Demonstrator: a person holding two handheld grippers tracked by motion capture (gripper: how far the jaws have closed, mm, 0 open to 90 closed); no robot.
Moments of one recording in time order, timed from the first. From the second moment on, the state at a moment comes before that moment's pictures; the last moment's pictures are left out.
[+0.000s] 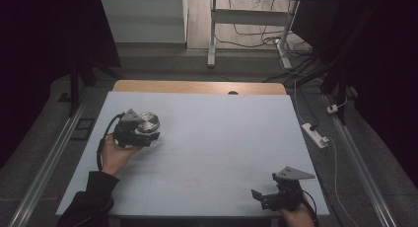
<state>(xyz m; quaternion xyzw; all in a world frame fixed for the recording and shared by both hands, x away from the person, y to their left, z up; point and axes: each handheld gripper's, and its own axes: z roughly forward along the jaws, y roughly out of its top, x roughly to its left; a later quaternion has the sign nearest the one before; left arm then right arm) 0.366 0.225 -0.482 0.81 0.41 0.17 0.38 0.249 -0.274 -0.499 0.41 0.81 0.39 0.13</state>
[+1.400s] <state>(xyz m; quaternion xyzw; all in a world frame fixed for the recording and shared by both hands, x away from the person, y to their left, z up) 0.373 0.126 -0.443 0.86 0.29 0.13 0.40 0.249 -0.275 -0.499 0.41 0.81 0.39 0.13</state>
